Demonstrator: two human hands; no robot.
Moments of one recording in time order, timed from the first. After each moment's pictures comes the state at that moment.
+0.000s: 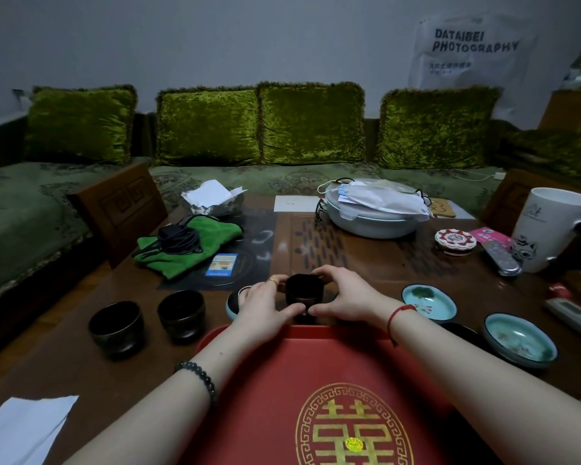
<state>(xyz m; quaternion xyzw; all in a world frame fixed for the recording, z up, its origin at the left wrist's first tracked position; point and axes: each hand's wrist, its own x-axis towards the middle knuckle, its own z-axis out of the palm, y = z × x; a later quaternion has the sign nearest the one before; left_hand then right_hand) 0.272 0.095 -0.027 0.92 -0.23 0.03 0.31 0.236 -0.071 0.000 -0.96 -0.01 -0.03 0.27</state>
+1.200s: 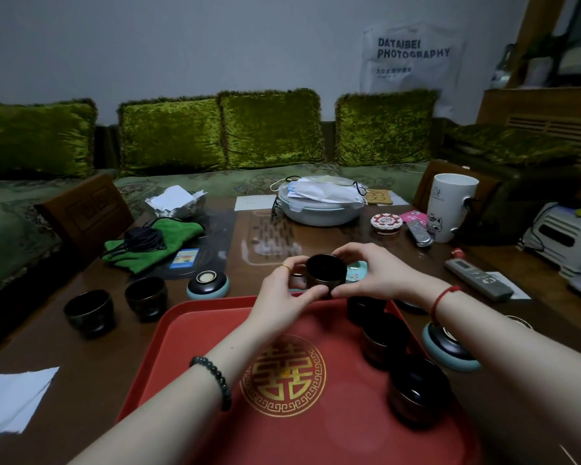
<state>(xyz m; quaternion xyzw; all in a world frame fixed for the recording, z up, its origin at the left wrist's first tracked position) 0.155 0.027 0.007 0.78 -0.32 0.02 0.53 0.097 -0.143 0.053 -0.95 0.00 -0.11 0.29</state>
